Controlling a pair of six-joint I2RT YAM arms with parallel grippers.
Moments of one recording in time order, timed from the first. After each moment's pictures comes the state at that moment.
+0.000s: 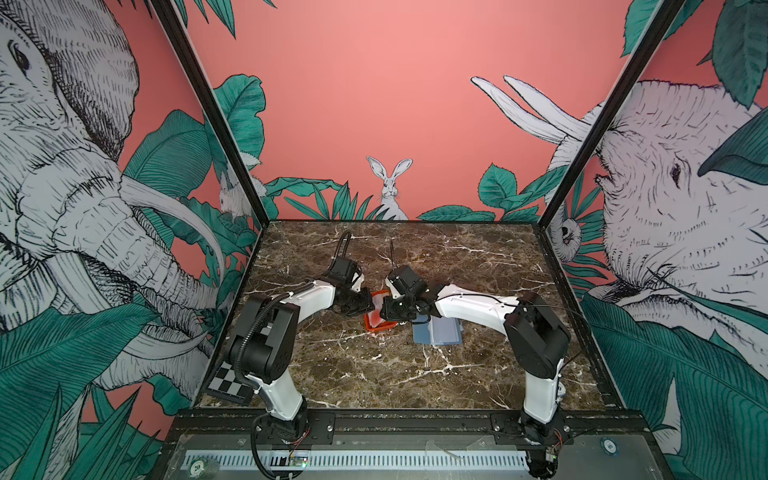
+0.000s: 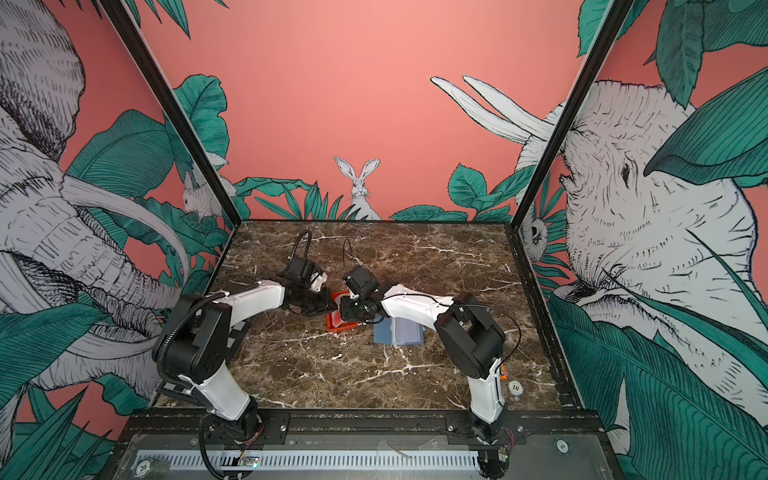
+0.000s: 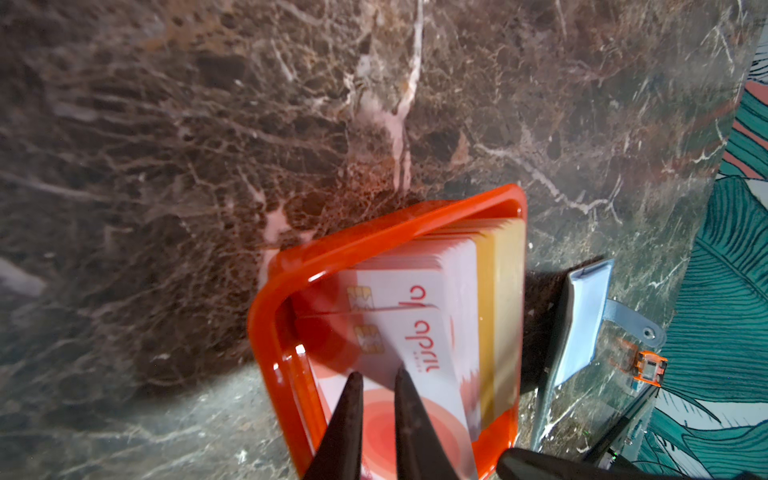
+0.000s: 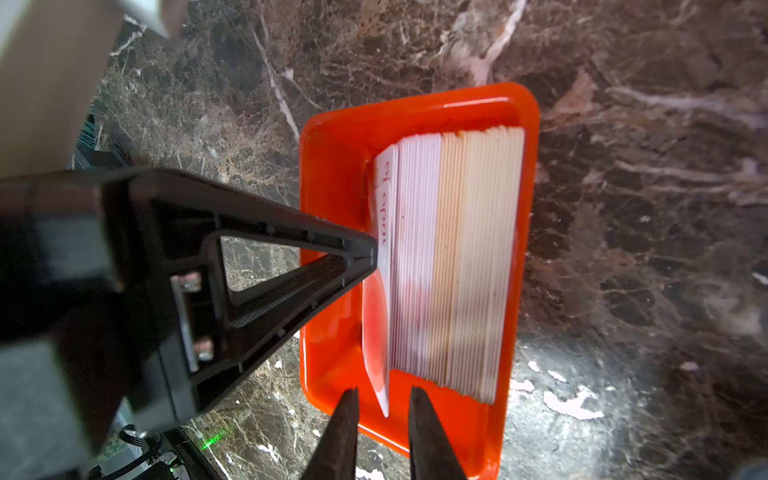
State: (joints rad) left arm -0.37 1.71 0.98 -0.41 0.44 -0.50; right arm 0.86 1.92 1.34 -0.39 -0.24 0.71
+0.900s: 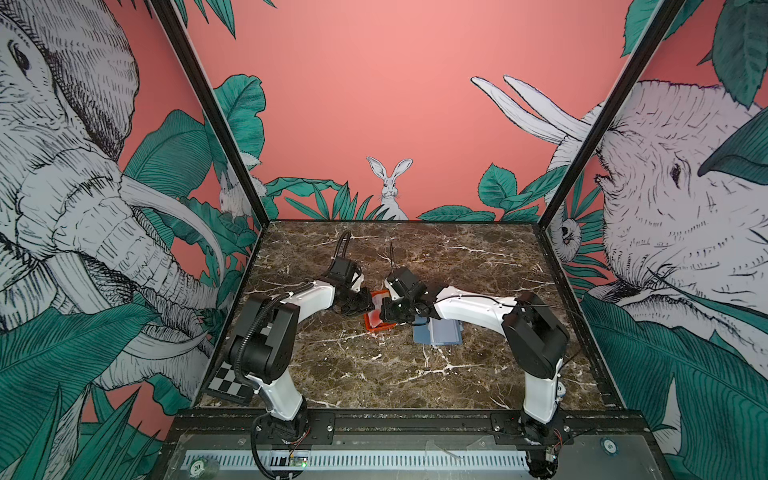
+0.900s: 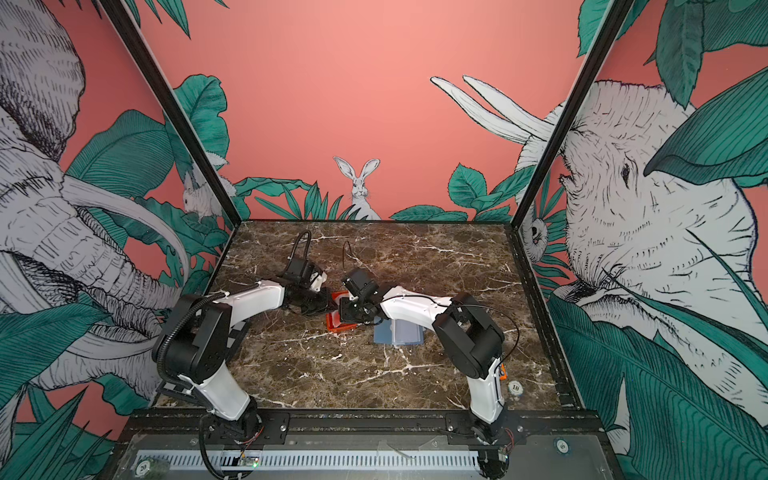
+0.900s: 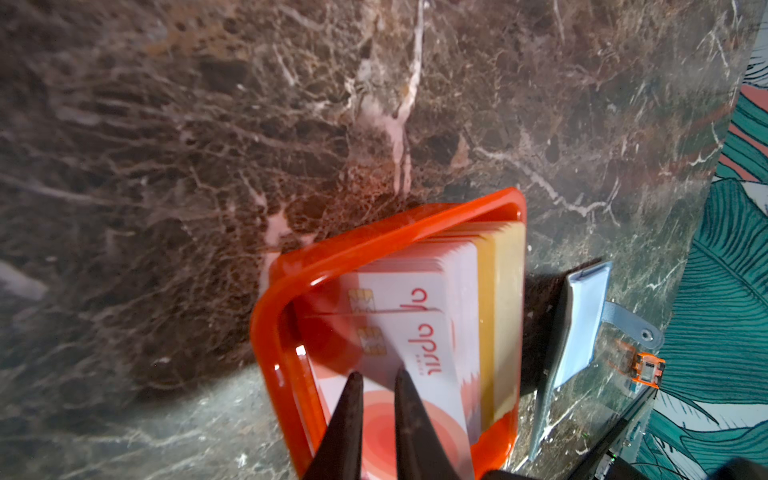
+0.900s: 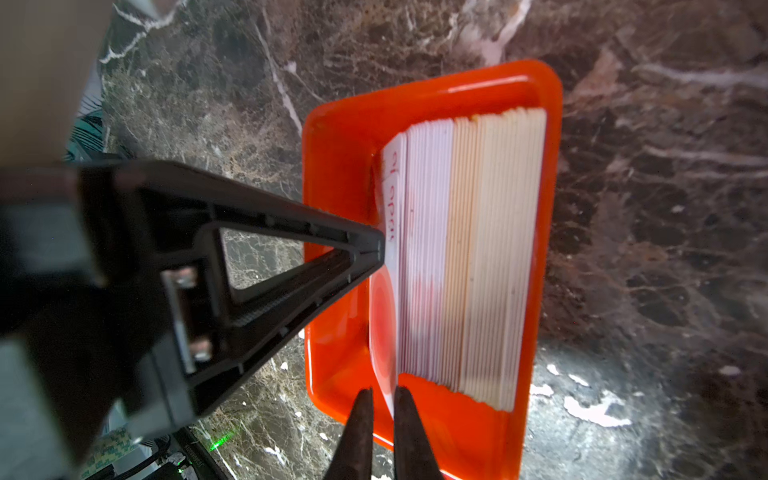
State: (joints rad) left arm -0.37 1.71 0.97 -0.40 0.44 -0.50; right arm 0.87 1.93 1.33 -0.35 -0.25 0.73
